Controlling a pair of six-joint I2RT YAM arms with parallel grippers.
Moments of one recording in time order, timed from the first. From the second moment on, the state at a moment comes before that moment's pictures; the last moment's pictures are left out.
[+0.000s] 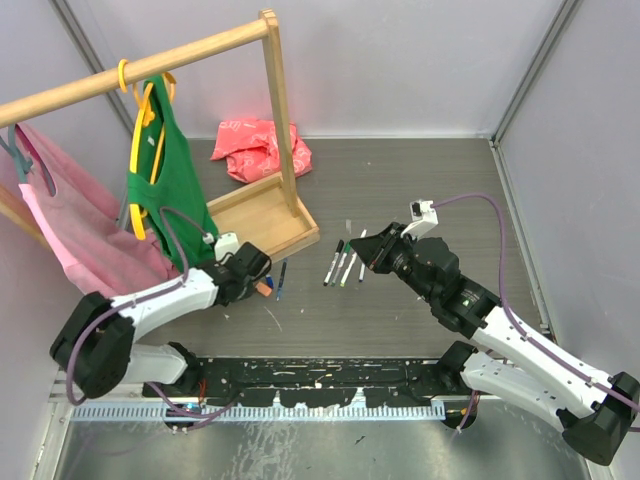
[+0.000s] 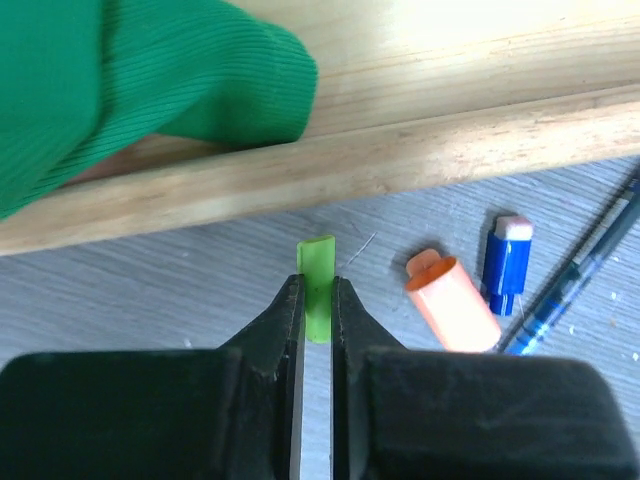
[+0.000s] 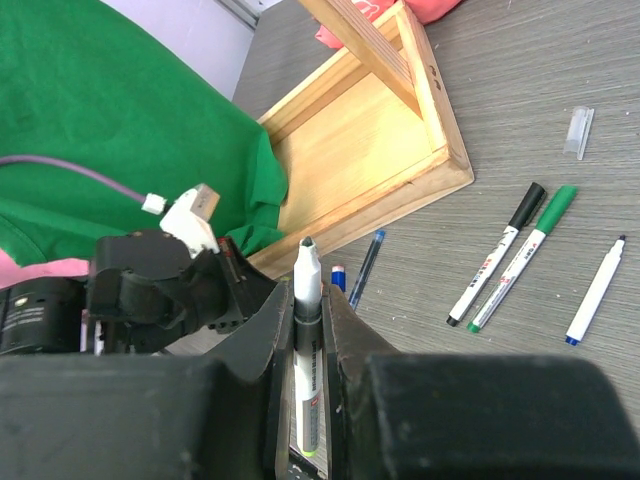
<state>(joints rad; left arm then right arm) -0.67 1.32 0.66 -0.54 -0.50 -0.95 0.78 0.77 0.67 -0.10 0.18 0.82</state>
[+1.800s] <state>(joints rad) -1.20 1.90 1.19 -0.23 -0.17 -0.77 0.77 0.35 0.61 -0.10 0.39 0.71</state>
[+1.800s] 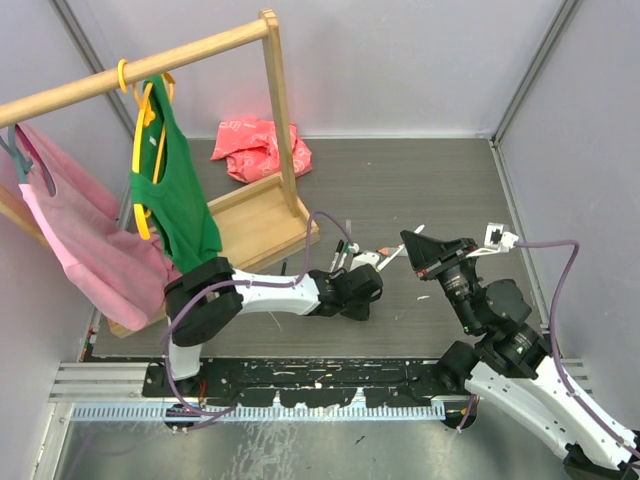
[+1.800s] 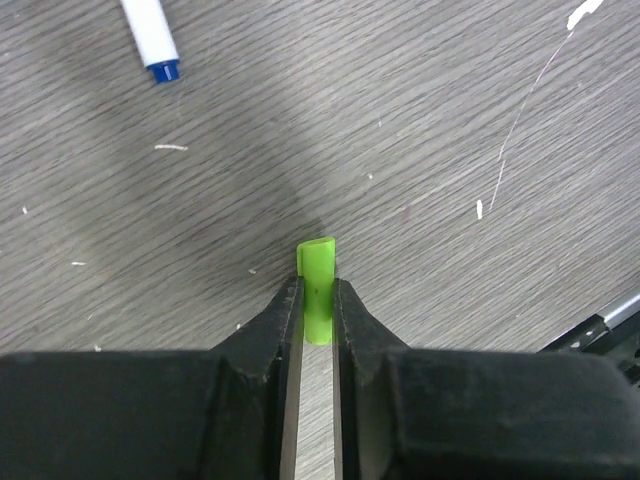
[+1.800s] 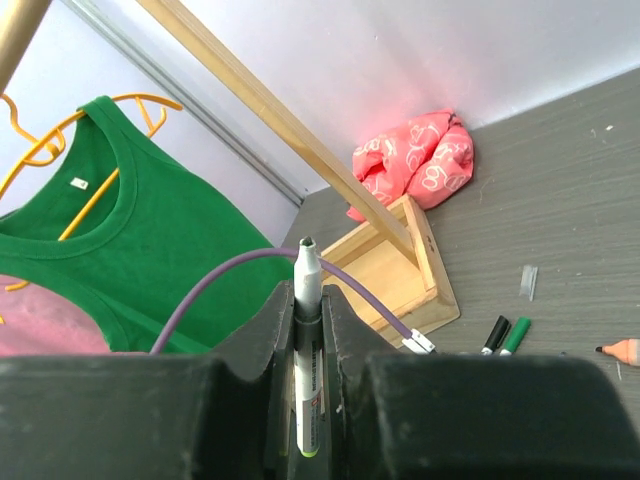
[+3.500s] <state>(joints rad) -1.20 0.89 0.80 0.01 -0.25 -0.43 0.77 0.51 0.62 -0.05 0.20 0.59</state>
